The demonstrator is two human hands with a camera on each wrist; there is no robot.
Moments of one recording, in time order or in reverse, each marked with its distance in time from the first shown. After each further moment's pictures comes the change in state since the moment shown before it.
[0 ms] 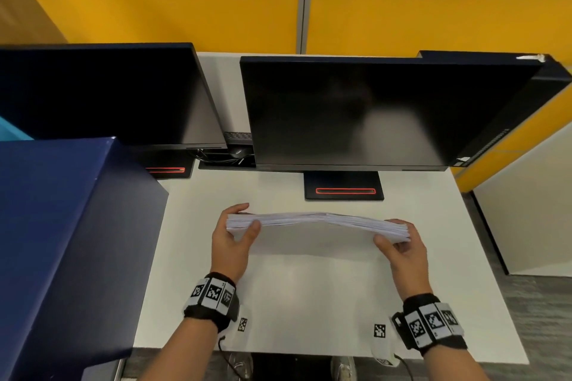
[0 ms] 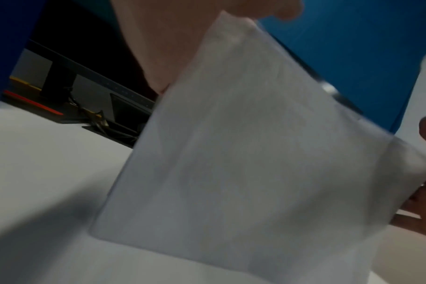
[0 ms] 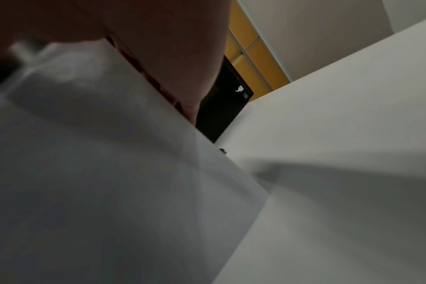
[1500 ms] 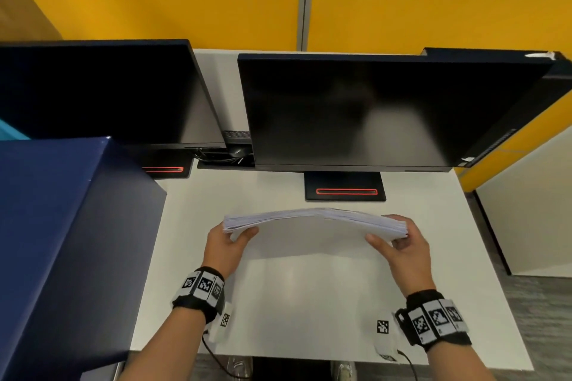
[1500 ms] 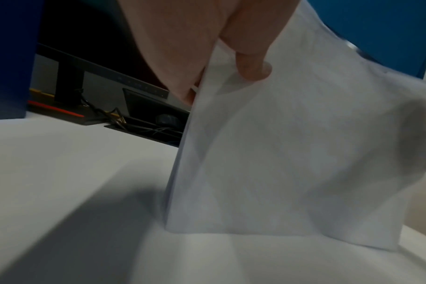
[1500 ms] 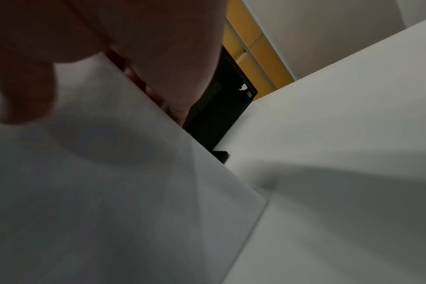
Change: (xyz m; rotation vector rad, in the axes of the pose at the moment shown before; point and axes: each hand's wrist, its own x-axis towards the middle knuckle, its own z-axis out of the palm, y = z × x) left_hand 0.025 -0.021 -0.012 0.266 -0.096 -0.115; right_hand 0.015 -0.006 -0.001 -0.176 -0.020 -0.008
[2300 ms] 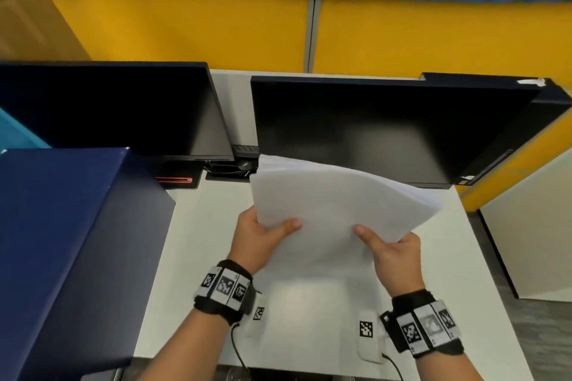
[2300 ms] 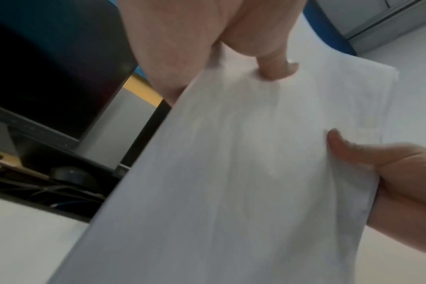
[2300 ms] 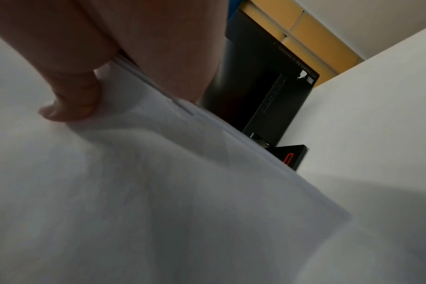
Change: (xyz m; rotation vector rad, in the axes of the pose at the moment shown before) left_hand -0.027 0.100 0.018 -0.350 -0.134 0.120; right_hand -0.013 -0.065 0.030 0.261 -0.024 -0.056
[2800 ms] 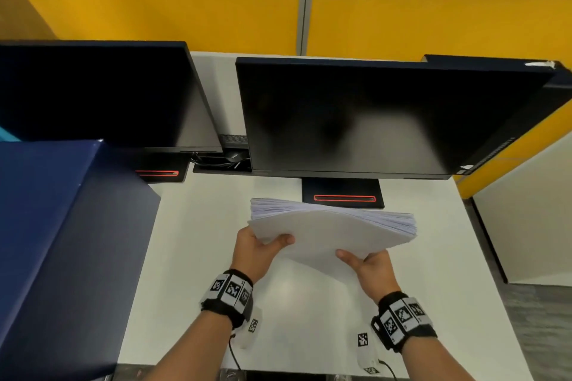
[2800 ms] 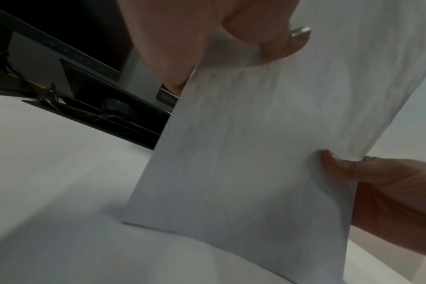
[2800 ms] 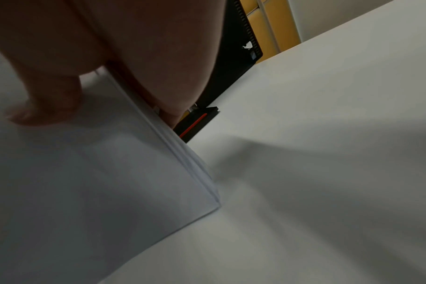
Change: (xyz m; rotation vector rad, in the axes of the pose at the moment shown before) left_hand 0.011 -0.067 0.011 0.079 0.045 -0.106; right_hand 0.012 0.097 -0.011 -0.171 -0.106 0.259
